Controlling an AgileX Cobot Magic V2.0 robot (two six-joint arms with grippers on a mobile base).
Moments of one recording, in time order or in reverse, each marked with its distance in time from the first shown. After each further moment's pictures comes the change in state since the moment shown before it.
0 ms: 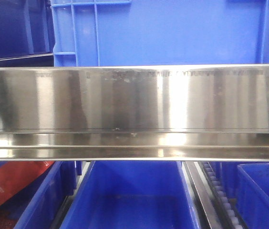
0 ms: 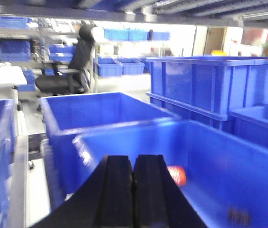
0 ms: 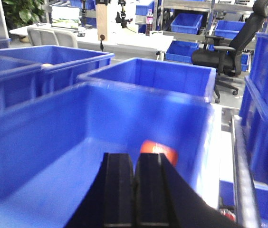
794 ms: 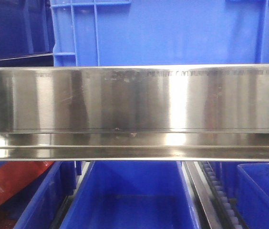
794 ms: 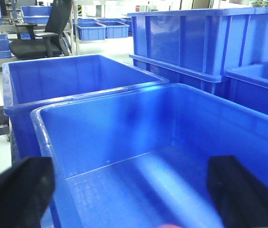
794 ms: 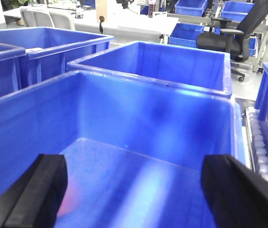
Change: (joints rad) left arm -0.068 0.474 -0.331 0.022 0.022 -0.002; right arm 0.000 0.473 -0.249 0.000 -0.154 0.000
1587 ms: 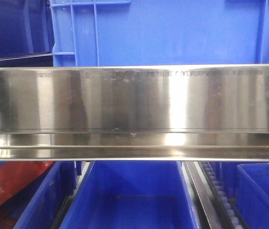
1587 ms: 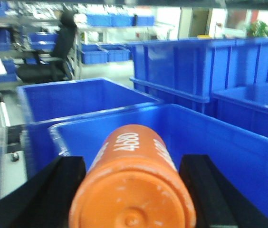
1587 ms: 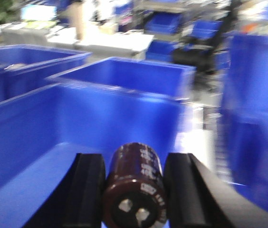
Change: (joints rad) left arm 0.003 -0.224 0.115 0.010 0.027 -0.001; right arm -0.048 -0.217 0.084 -0.015 0.085 0.003
